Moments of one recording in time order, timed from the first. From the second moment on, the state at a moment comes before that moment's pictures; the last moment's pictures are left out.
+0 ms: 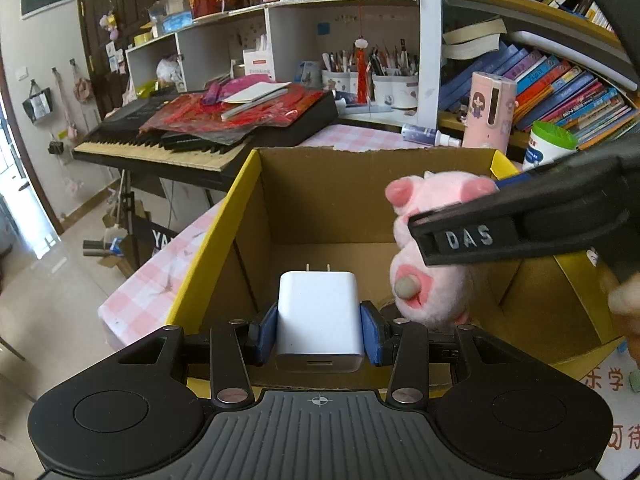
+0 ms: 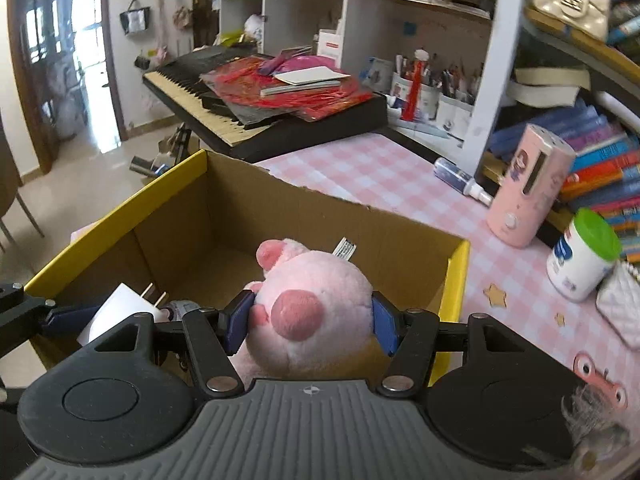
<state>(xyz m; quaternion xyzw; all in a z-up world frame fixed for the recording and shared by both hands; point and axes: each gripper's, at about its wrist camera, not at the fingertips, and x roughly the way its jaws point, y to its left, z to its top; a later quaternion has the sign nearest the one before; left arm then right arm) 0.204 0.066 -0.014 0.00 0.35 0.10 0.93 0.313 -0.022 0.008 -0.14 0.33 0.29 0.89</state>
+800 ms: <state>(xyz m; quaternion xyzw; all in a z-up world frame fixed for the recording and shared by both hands) 0.179 0.069 0.003 -0.01 0.31 0.10 0.94 0.313 -0.011 0.016 -0.16 0.29 0.26 0.91</state>
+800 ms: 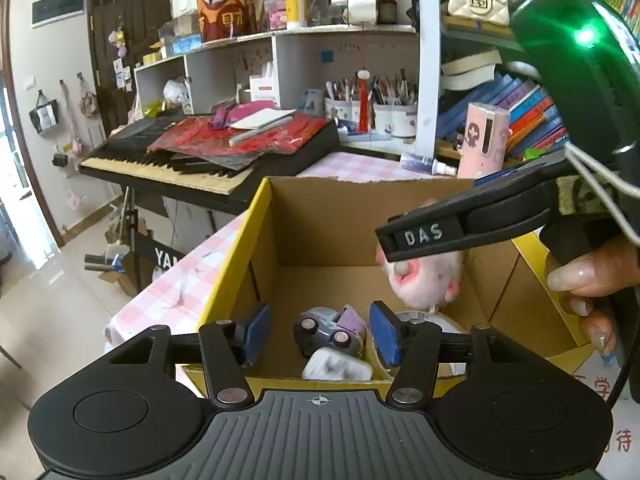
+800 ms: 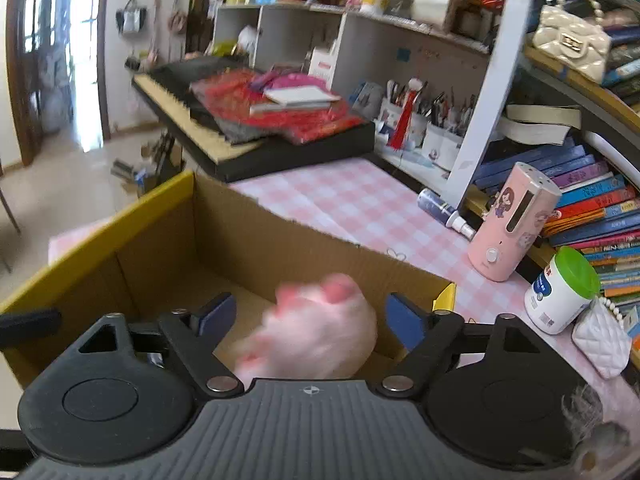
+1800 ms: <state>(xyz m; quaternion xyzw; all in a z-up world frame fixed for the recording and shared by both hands) 0.081 0.105 0.019 -0.05 0.26 0.16 0.95 0.142 -0.065 0.037 -0.07 0.23 0.07 0.97</state>
